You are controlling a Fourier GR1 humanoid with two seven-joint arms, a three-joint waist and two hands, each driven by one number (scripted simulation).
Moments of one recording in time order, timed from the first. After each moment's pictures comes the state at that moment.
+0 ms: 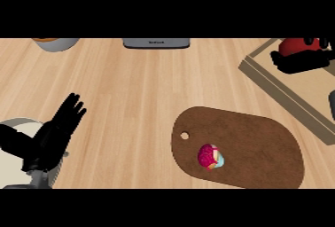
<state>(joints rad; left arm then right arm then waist) 0.01 0.32 -0.08 -1.62 0.39 0.08 0.19 -0.72 -0.50 0.00 -1.55 0.83 0.26 0.51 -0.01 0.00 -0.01</state>
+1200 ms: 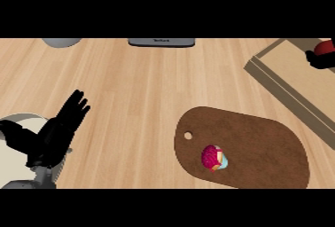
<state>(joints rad) -0.02 0.31 -0.09 -1.62 0.37 0.07 0.20 -0.77 -0.61 -0.18 -0.90 0.86 0.00 0.06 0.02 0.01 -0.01</state>
